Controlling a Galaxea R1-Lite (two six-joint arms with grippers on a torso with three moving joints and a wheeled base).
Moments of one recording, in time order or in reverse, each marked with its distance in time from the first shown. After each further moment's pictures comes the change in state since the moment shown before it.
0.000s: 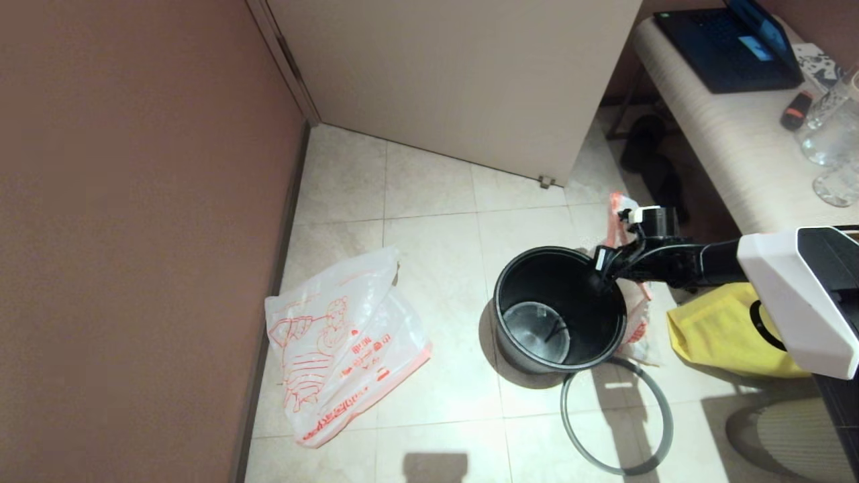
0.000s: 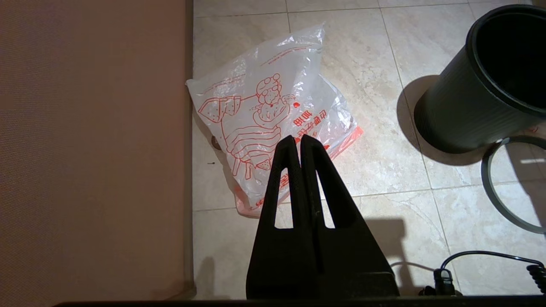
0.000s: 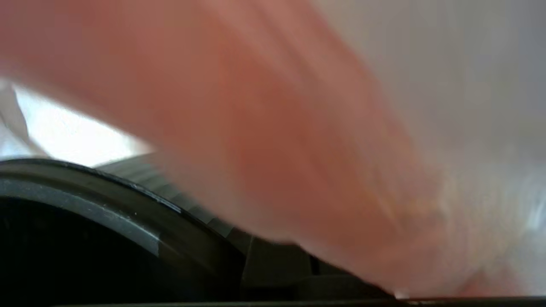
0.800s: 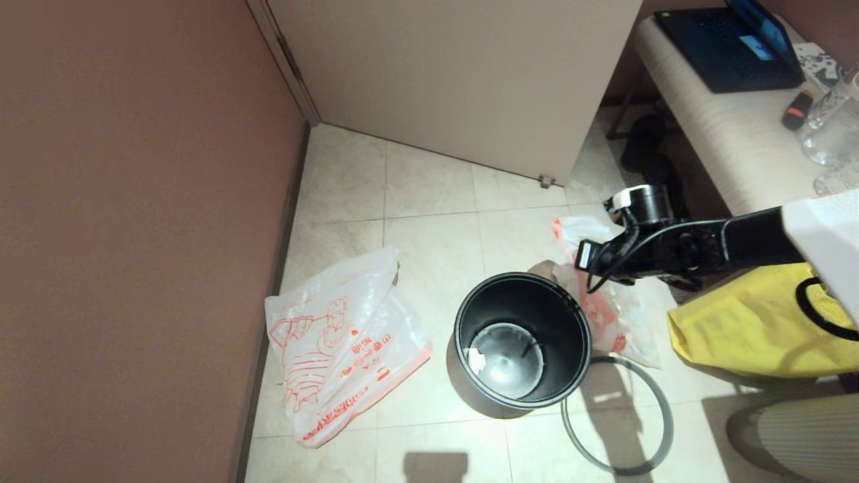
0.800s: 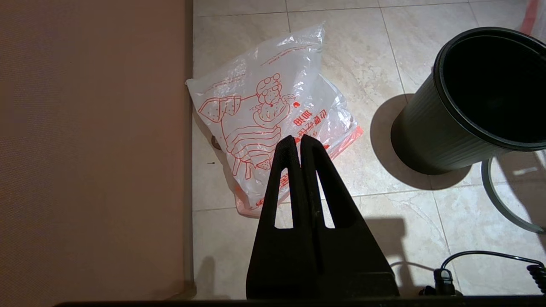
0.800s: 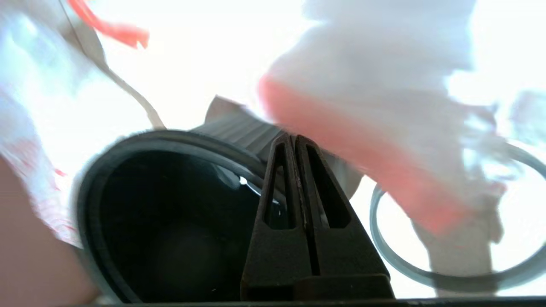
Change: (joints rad) left arm 0.000 0.000 0.000 0.000 0.000 0.000; right arm 0.124 -0.316 0.282 0.078 -0.031 0.128
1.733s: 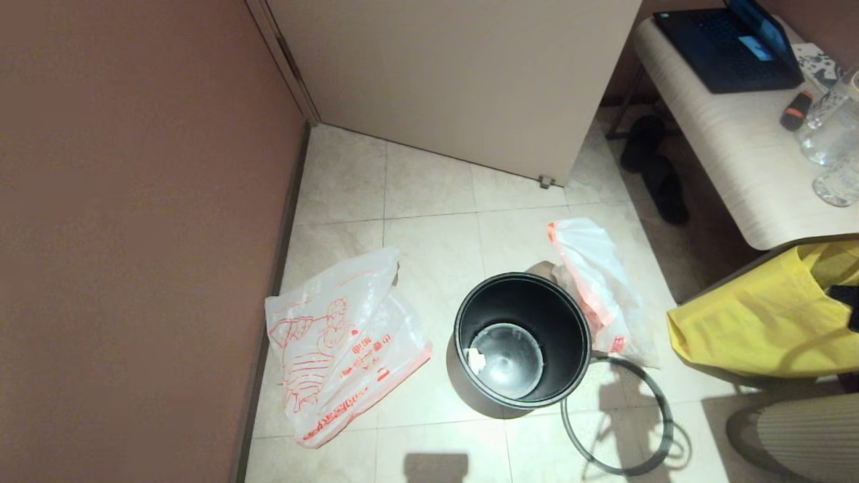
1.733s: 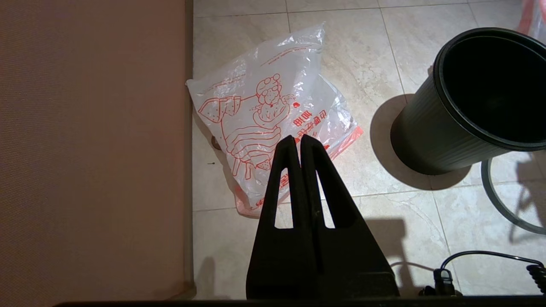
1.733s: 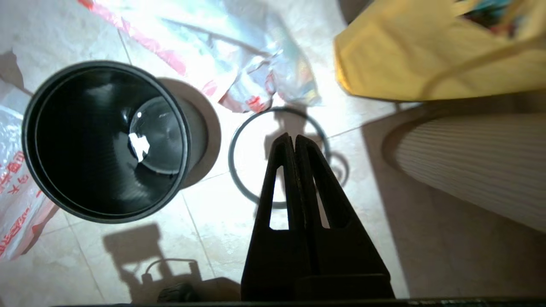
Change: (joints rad) left arm 0.000 0.000 0.000 0.000 0.000 0.000; right arm -0.052 -1.126 0.781 0.175 -0.348 -0.174
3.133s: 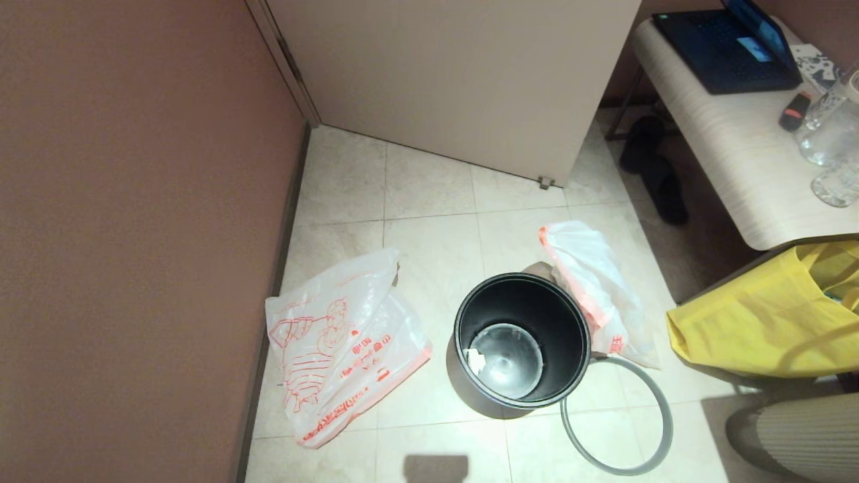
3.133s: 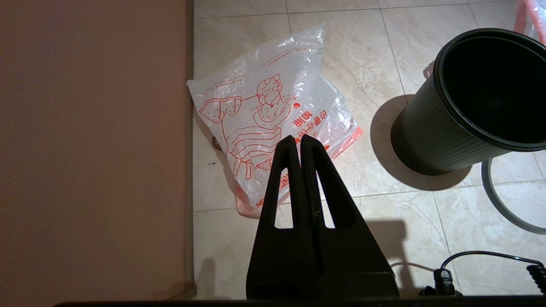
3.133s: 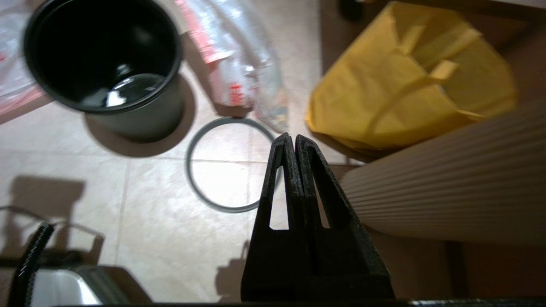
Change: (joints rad) left arm 0.000 0.000 0.000 0.000 0.001 0.000; right arm -0.128 -1.091 0.536 0.186 0.256 -0.463
